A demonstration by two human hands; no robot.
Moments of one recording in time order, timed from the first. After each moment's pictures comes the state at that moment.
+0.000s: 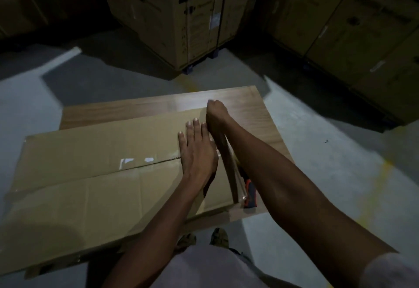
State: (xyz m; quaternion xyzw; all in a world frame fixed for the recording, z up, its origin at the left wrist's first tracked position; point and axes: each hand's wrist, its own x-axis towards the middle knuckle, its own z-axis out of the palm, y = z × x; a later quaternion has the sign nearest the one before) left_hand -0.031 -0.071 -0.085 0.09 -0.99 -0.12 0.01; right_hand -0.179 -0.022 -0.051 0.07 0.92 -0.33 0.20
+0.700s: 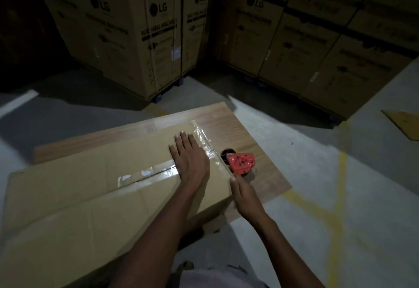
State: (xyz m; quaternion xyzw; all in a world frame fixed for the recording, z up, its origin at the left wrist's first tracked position) left_hand -0.026 -0.071 -0.063 0.07 -0.99 -0.11 -0.01; right_hand 0.081 0.083 -0.087 0.05 0.87 -0.48 0.03
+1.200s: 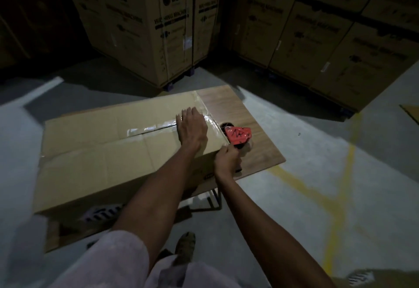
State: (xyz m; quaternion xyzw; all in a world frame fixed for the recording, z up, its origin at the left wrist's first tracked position) left_hand 0.023 -0.062 -0.051 0.06 -0.98 -0.18 0.10; right_hand 0.118 0.025 -0.073 0.29 0.81 -0.50 -0.10
